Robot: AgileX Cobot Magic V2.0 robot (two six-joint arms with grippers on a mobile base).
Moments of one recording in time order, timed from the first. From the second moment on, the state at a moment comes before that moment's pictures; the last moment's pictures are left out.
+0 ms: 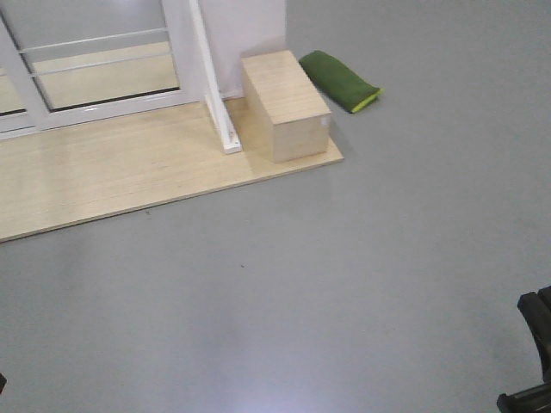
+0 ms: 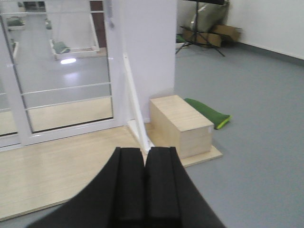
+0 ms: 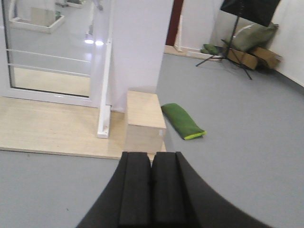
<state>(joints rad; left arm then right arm) -0.02 -0.01 0.03 -0.11 0.17 0.11 0.19 -0.01 0.03 0.05 0.20 -0.26</state>
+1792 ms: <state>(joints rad) -0.02 -0.01 0.03 -0.11 0.17 0.11 0.19 -0.01 0.03 0.05 0.20 -0.26</state>
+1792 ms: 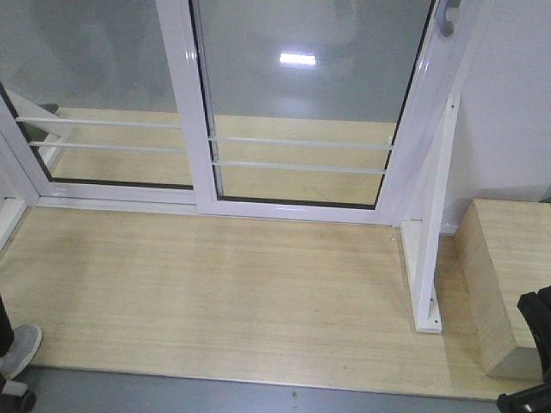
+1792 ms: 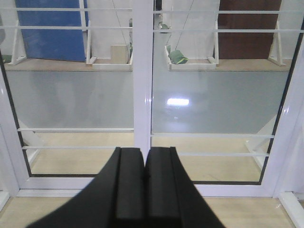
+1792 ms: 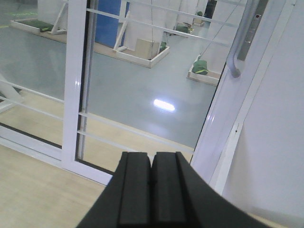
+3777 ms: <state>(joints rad) -0.02 -0.01 0.03 -0.11 0.17 0.11 0.19 -0.01 0.03 0.05 0.20 -0.26</state>
